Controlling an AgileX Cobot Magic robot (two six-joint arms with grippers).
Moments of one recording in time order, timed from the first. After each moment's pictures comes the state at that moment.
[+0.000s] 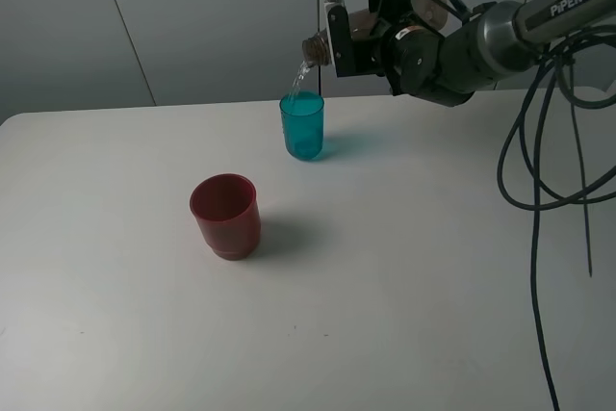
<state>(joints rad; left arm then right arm) 0.07 0.00 -0.52 0.01 1.09 0.09 0.44 2.15 -1.26 0.51 -0.66 -2.05</state>
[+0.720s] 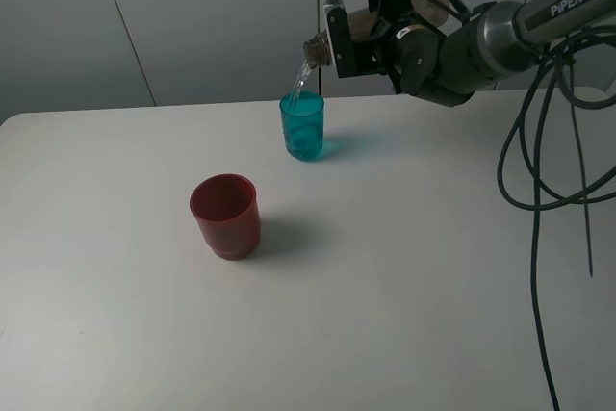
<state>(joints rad) 0.07 0.00 -0.52 0.01 1.09 0.09 0.44 2.15 -1.26 0.51 -0.68 -2.09</state>
